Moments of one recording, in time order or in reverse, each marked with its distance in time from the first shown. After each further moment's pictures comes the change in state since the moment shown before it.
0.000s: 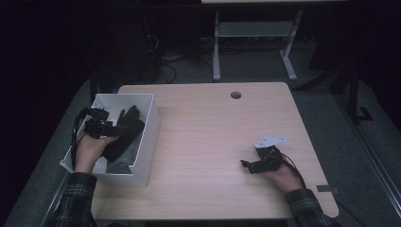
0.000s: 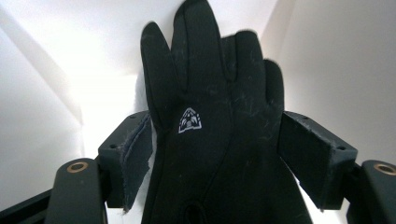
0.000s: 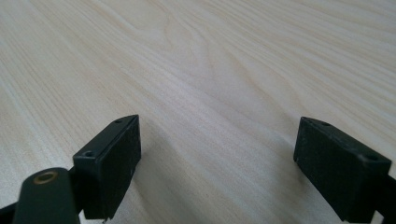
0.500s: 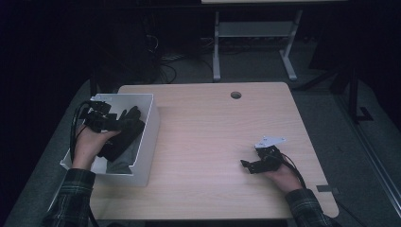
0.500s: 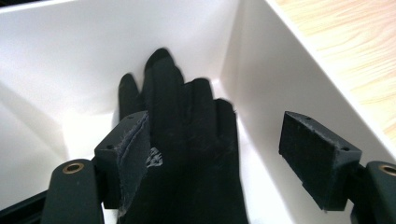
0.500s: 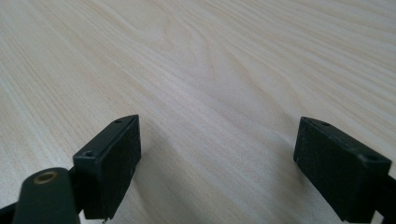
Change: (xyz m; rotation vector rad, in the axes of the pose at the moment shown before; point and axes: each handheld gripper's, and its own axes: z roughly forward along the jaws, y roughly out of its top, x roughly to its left) left arm -0.019 0.025 -0.019 -0.050 -0.078 0.065; right arm 0.000 0.000 0.000 0.000 0.000 -0.001
